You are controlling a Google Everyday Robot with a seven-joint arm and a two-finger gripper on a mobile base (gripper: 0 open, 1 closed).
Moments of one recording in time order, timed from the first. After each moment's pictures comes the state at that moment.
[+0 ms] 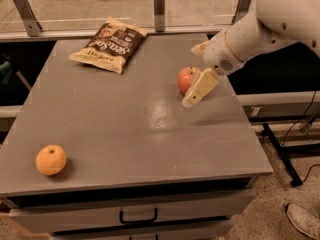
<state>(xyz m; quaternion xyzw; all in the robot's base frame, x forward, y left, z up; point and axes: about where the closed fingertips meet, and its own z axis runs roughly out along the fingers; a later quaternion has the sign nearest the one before) 0.606 -0.083 0.883 -0.61 0.70 0.13 0.33</state>
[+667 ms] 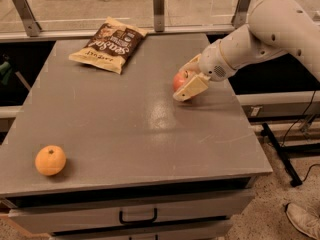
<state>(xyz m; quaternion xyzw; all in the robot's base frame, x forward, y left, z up) 0.621 -0.073 0.855 -0.59 0.71 0.18 0.34</state>
